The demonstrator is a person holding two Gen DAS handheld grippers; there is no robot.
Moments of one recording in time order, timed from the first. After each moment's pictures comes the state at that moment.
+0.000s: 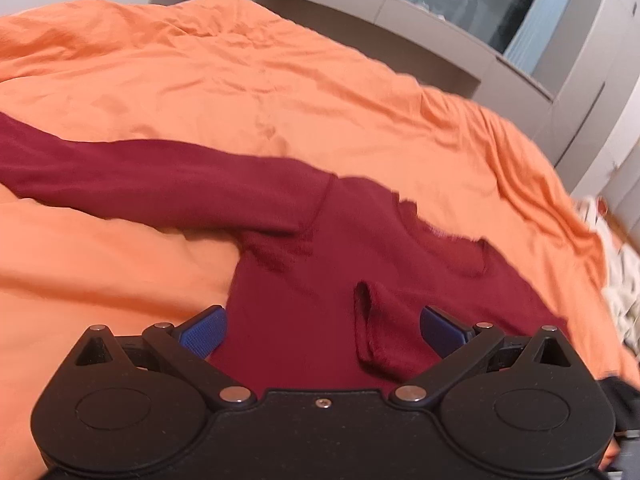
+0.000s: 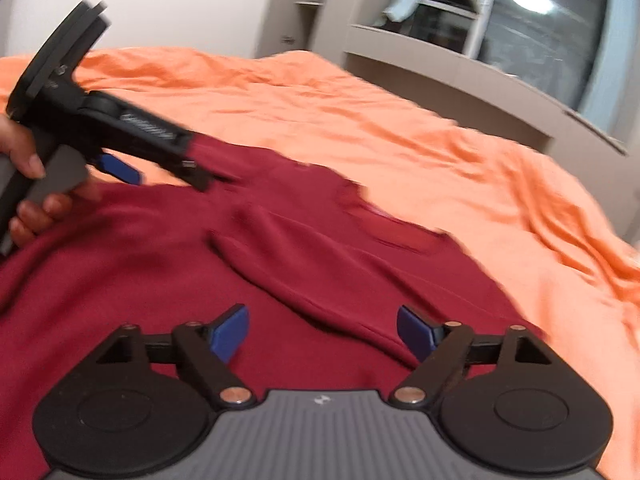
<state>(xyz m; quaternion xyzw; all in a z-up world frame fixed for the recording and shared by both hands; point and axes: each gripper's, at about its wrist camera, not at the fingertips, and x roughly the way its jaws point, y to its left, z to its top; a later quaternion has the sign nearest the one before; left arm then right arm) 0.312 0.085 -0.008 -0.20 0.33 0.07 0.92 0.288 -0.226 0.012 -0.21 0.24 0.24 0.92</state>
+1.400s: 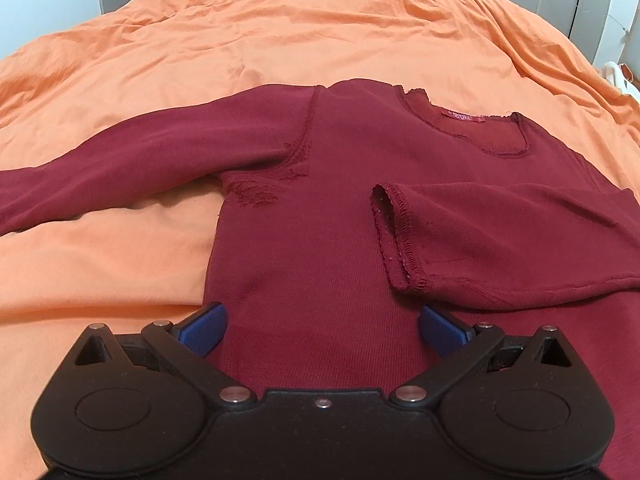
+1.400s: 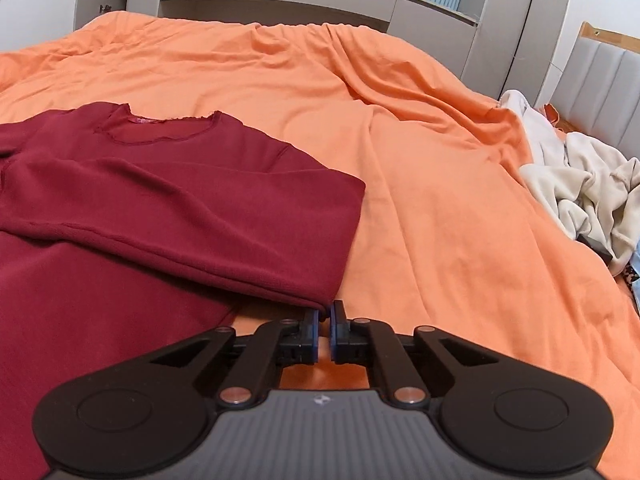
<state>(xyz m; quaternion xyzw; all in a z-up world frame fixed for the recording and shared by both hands) 0.345 0.048 -0.047 -0.05 0.43 0.08 0.90 0.360 -0.341 -0.035 -0.11 0.33 0.02 0.94</state>
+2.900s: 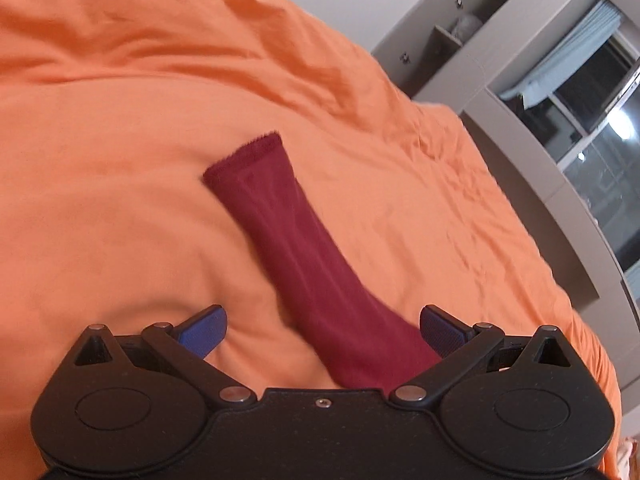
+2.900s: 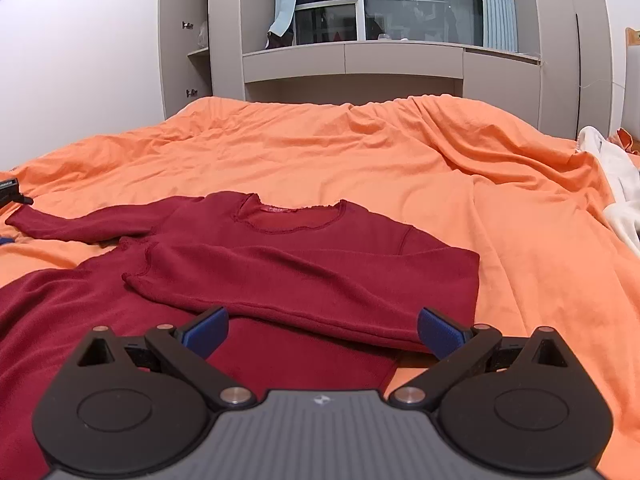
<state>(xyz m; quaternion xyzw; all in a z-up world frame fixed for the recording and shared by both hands) 0.244 0.356 -0.017 -0.40 0.18 0.29 0.85 0.311 -0.313 0.002 -0.02 0.25 0.19 0.95</state>
